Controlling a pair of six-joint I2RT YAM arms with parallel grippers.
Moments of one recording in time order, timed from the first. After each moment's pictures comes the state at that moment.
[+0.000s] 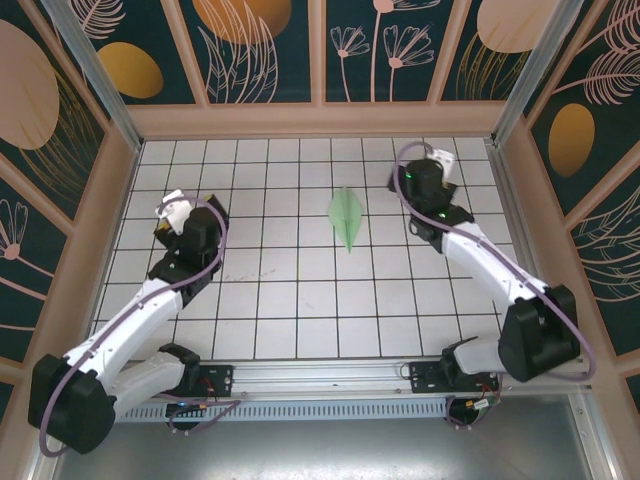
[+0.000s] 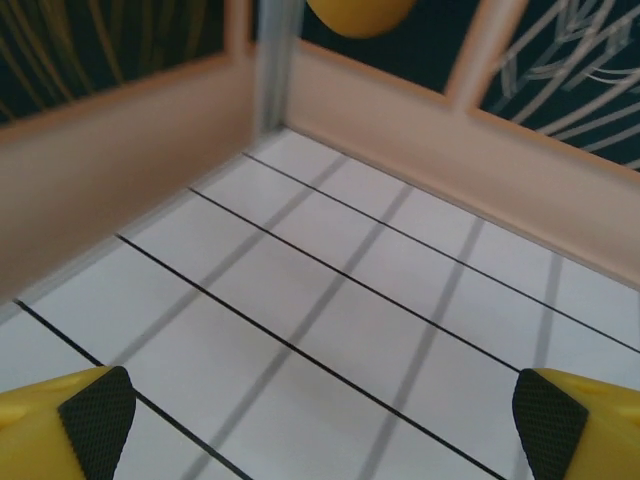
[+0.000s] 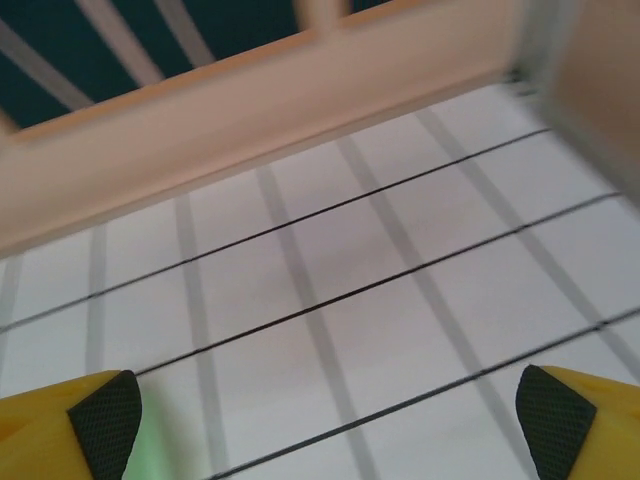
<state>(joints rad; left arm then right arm) -0.43 1.00 0.61 -0.08 -0.85 -0.57 0.35 1.32 0.94 -0.14 0.52 0.47</state>
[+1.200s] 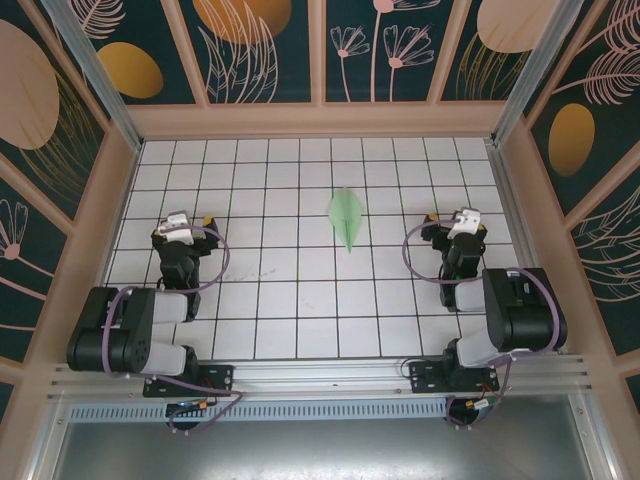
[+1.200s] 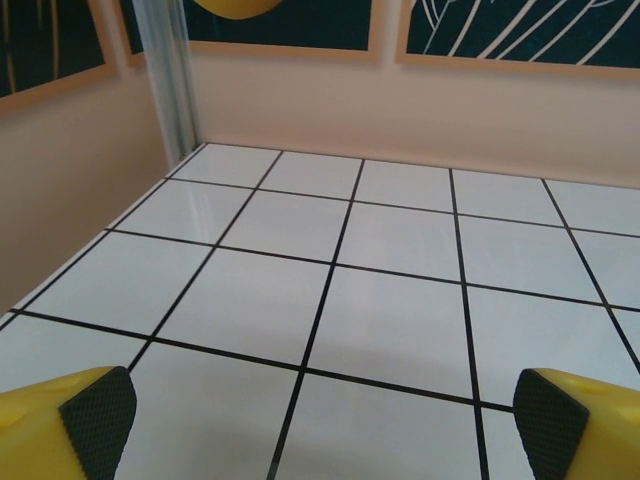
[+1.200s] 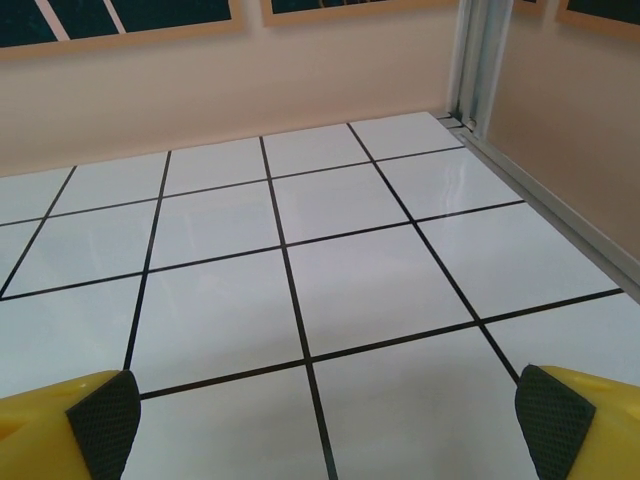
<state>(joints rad) -0.04 1.44 0.20 1.07 -0.22 -0.09 0.02 1.50 0.23 1.07 0.17 0.10</state>
